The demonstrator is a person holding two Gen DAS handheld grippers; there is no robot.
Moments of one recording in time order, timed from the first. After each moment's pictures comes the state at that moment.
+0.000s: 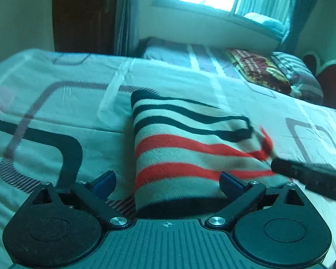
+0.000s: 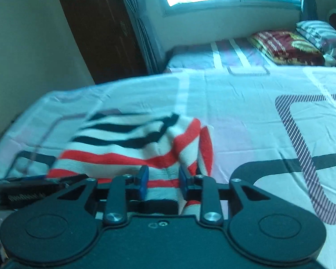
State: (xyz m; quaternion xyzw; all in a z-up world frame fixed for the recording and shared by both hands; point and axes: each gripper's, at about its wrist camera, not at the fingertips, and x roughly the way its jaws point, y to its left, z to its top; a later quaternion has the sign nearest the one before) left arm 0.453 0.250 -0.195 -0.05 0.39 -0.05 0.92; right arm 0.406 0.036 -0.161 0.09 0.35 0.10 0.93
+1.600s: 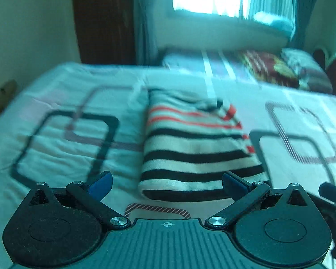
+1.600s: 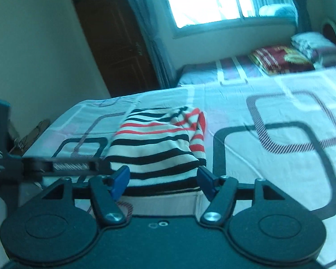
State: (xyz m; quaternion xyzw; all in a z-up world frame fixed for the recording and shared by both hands) left arm 0.263 0.216 -0.095 -0.01 0.36 0.03 0.93; right arm 0.198 0.009 -0.086 0.09 0.31 0.12 0.94
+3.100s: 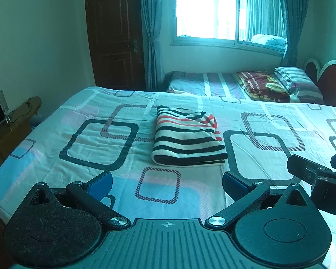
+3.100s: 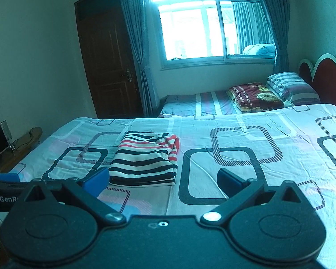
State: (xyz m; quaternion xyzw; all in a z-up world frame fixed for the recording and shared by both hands) left arm 0.059 0.201 0.005 0.01 0.32 0.04 0.95; right arm 0.041 -0.004 -0.003 0.04 0.24 0.06 0.97
